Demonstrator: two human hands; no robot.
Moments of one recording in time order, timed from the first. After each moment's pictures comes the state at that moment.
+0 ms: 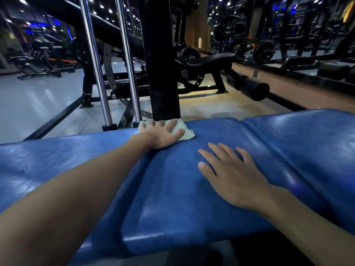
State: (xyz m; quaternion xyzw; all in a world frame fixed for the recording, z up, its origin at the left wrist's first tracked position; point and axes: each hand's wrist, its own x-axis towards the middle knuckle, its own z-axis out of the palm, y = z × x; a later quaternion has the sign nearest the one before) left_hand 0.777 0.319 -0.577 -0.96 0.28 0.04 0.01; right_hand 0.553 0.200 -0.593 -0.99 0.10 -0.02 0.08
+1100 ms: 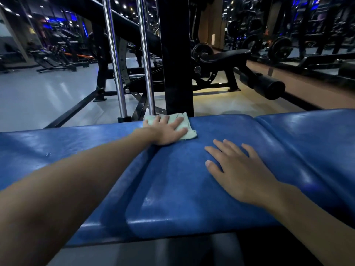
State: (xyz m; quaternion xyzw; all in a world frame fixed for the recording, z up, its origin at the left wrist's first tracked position) left_hand 0.767 0.351 -0.571 -0.96 0.26 0.06 0.02; right_hand 0.553 0.214 -0.591 -0.99 0.07 -0.03 0.08
